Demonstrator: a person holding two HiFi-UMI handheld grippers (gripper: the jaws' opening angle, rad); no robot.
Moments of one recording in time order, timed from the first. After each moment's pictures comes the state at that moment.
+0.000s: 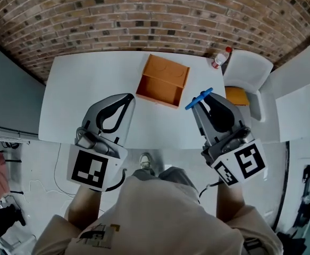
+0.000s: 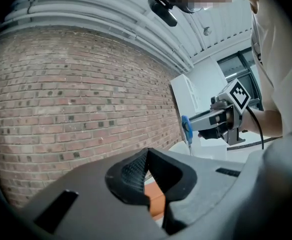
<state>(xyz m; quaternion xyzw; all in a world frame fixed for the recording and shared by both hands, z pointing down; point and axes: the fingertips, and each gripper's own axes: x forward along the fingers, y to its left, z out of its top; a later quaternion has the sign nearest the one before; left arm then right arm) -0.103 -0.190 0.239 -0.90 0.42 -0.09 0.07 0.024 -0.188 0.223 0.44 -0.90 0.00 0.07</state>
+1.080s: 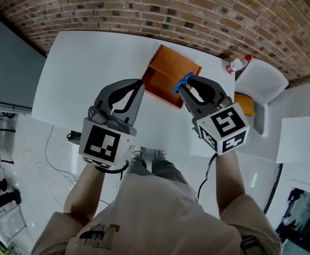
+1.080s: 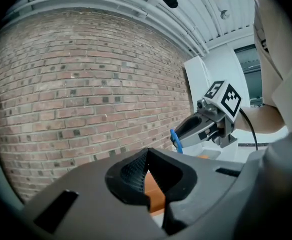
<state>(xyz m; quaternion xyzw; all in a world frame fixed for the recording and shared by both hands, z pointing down) -0.082 -0.279 0.322 -0.87 0.47 -0.13 0.00 0.004 -0.310 0.351 0.31 -0.92 0.03 0.24</state>
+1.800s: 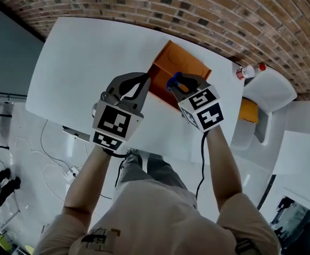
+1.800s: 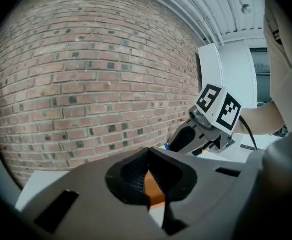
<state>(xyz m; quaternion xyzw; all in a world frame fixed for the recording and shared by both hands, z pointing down) -0.085 -0.353 0.427 -0.86 0.48 -0.18 -0.09 -0.022 -0.377 0.501 0.24 -0.89 0.09 0.39</state>
